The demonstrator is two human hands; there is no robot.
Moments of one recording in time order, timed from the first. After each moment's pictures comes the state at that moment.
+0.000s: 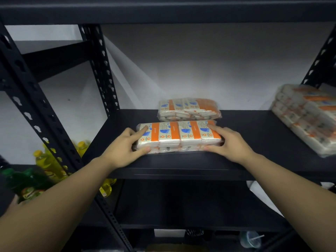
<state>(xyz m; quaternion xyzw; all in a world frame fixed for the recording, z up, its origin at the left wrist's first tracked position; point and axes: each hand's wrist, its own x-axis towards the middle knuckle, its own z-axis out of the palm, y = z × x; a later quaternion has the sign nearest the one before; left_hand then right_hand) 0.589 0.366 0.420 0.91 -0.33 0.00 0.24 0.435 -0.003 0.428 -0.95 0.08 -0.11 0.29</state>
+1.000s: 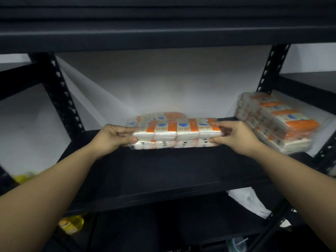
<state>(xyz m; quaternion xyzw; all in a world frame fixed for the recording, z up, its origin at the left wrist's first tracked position) 0.630 0.260 0.488 0.74 -0.33 -0.19 0.55 0.394 -0.099 0.487 -0.89 0.13 -0.20 0.39</state>
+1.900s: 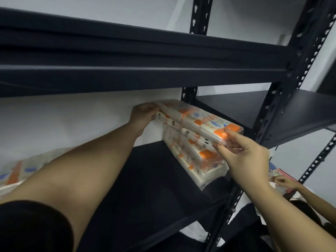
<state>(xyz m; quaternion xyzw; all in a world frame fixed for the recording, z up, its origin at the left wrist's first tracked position) 0.596 -0.204 0.542 0.60 -0.33 -0.20 0.70 0.252 -0.230 0.534 -0.77 0.34 -0.50 0.21</state>
